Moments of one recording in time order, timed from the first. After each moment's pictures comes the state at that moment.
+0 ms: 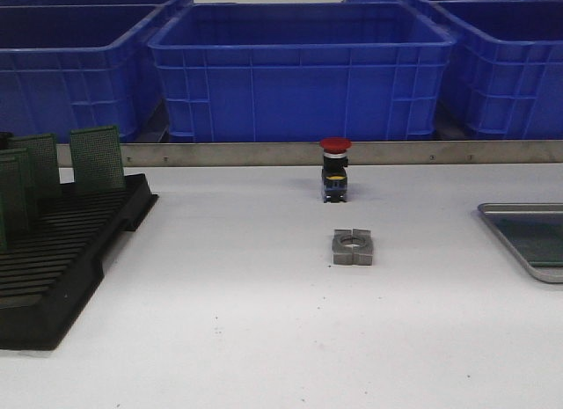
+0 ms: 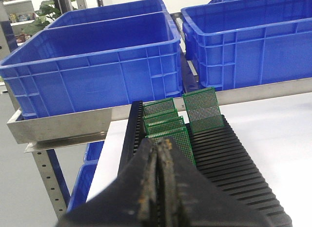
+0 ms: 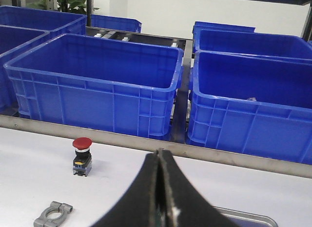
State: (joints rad) left arm -0.05 0.00 0.01 0.08 0.09 0.11; right arm -0.08 0.20 -0.28 0.87 0.20 -0.89
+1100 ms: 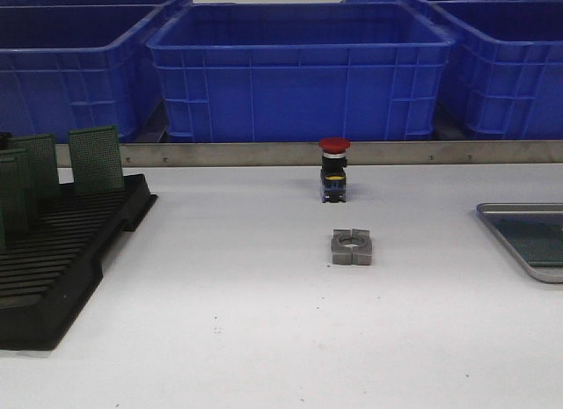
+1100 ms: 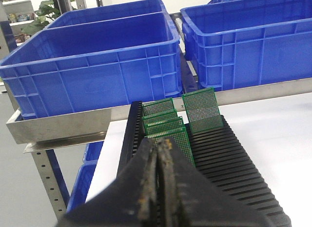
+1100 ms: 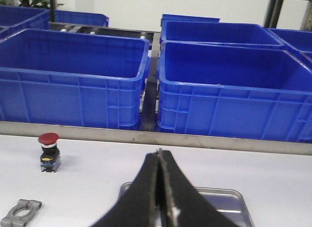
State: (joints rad) left arm -0.05 0.00 0.01 0.08 0.09 0.11; right arm -0.08 0.07 -0.24 0.19 0.21 -0.18
